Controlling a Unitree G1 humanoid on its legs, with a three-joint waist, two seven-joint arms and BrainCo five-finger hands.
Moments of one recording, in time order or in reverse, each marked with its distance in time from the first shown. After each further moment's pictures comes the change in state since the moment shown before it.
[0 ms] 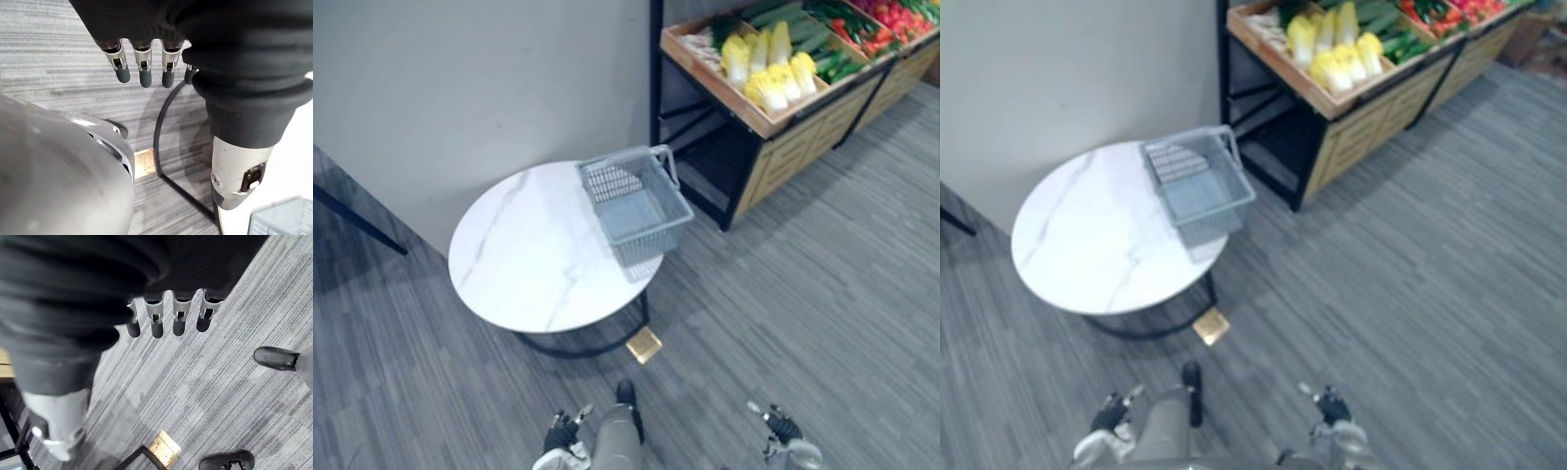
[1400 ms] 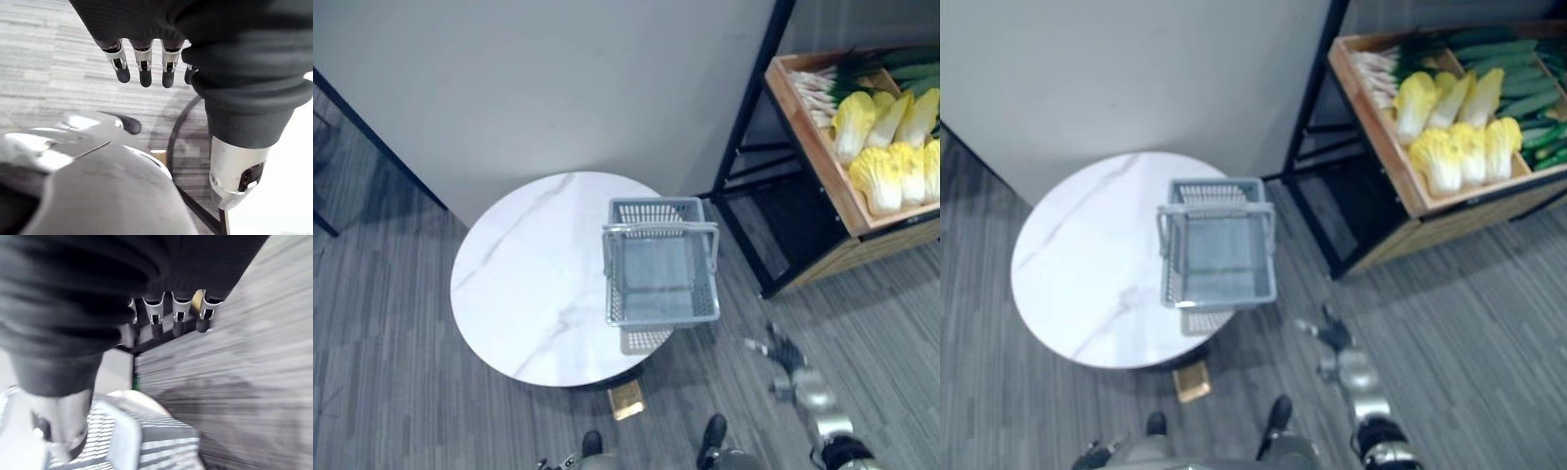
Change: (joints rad) left arm 0.070 0.081 -0.093 0.092 0.104 0.037 0.025; right arm -0.203 -0.251 0.233 -0.465 -0.138 -0.013 -0.001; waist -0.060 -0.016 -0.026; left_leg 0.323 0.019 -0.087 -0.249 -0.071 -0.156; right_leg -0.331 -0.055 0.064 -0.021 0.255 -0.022
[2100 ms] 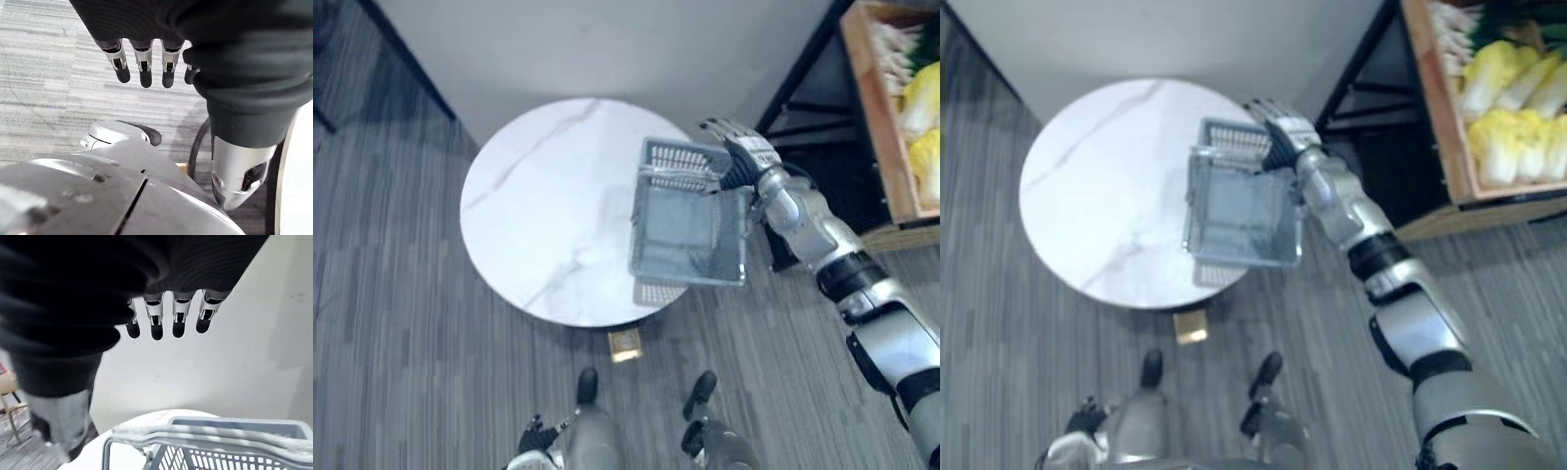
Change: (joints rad) left arm -0.102 0.039 0.035 -0.047 0.070 -0.002 0.041; right arm -0.862 -0.196 0.459 0.054 -0.453 -0.005 -0.080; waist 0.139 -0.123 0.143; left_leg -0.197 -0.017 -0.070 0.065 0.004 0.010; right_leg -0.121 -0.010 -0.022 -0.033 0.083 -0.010
